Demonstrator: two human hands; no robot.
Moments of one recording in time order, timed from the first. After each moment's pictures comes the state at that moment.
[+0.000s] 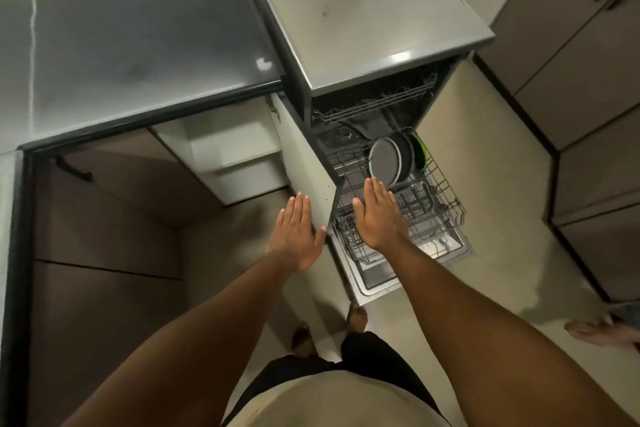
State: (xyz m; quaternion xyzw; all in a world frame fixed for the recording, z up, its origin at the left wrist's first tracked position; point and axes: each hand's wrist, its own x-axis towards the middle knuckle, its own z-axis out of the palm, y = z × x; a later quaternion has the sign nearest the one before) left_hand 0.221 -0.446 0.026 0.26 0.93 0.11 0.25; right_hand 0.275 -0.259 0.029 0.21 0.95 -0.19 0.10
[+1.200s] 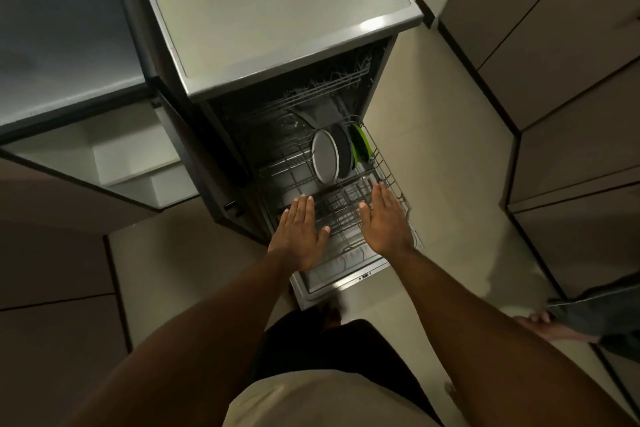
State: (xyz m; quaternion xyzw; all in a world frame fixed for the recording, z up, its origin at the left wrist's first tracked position) left_hand 0.236 -0.190 -0.017 0.30 0.89 0.10 0.32; right_hand 0.314 -0.011 -0.008 0.29 0.92 -0.24 0.14
